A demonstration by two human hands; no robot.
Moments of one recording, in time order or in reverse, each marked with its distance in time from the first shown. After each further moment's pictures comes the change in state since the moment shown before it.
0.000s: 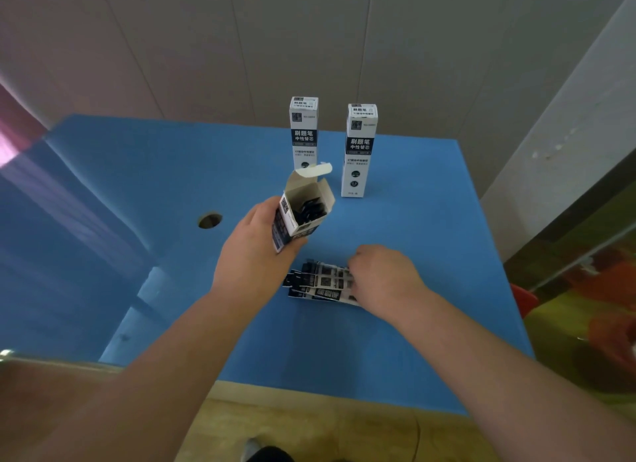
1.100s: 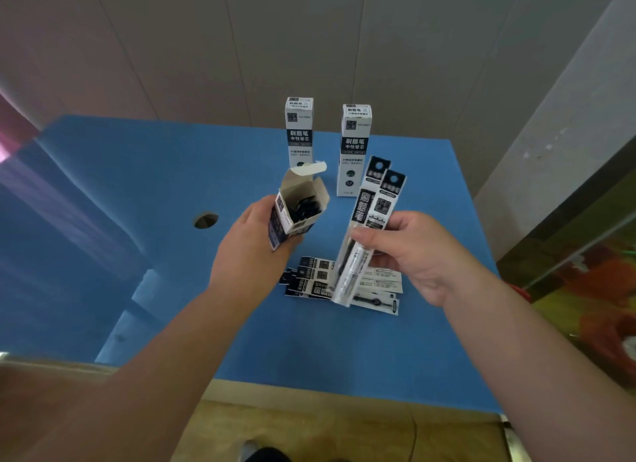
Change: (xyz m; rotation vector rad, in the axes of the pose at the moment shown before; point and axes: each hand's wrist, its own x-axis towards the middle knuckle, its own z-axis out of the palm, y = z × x) left_hand 0.001 0.001 0.000 -0.012 -0.006 -0.003; right_hand -0.039 0.016 -0.077 1.685 0.040 0.371
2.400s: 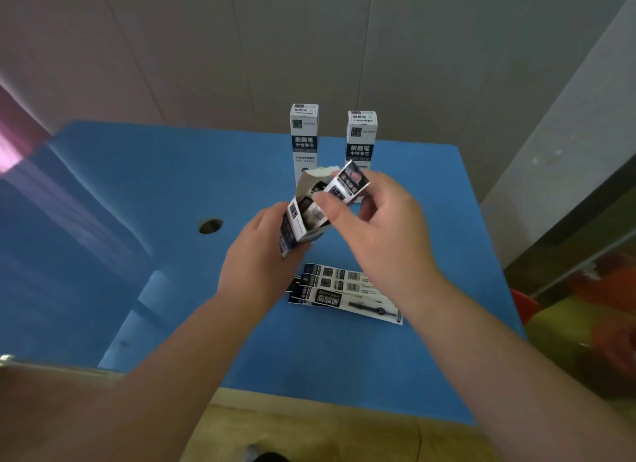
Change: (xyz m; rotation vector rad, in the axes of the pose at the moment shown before) left_hand 0.004 0.004 0.006 0.080 -0.006 0.022; right_hand 0.002 -0.019 0.044 -0.449 0.308 -0.664
